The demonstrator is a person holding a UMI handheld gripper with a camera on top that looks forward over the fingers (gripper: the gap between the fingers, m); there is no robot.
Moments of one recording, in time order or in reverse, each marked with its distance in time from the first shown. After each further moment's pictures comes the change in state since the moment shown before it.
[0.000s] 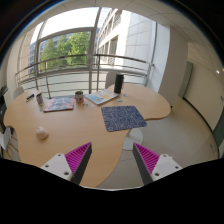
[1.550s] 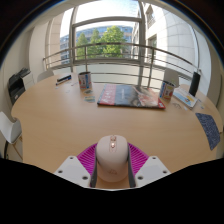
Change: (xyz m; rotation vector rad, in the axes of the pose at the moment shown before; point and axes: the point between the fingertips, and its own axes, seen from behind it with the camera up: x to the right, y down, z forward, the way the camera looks) arm -0.461 0.016 0.253 -0.004 -0.358 -0.144
